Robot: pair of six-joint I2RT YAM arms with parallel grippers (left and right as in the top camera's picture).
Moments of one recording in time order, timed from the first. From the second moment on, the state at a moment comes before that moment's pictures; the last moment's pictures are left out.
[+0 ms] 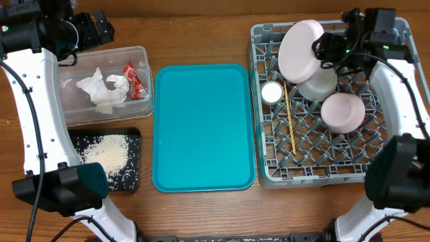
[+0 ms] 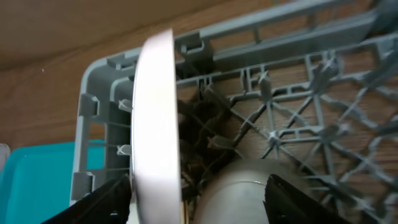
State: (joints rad) left arm 0.23 1.93 2.24 -1.25 0.26 -0.16; right arm -0.13 1.87 1.61 -0.62 -0.35 0.14
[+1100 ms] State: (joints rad) left arm 0.23 1.93 2.24 -1.25 0.26 -0.16; right arm -0.17 1.70 1.61 -0.72 -0.32 0.14
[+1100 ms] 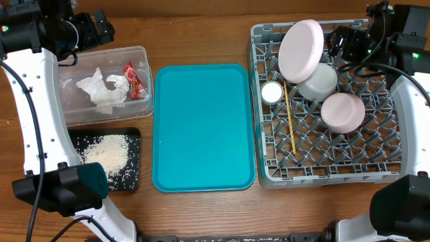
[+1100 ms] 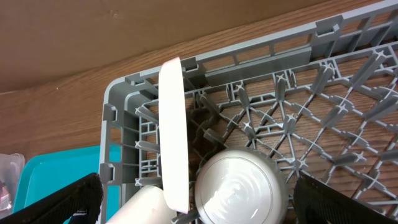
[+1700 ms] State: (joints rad) left arm 0.23 1.93 2.24 -1.25 0.26 -0.16; right arm -0.17 1.67 1.61 -0.72 -0.31 0.14
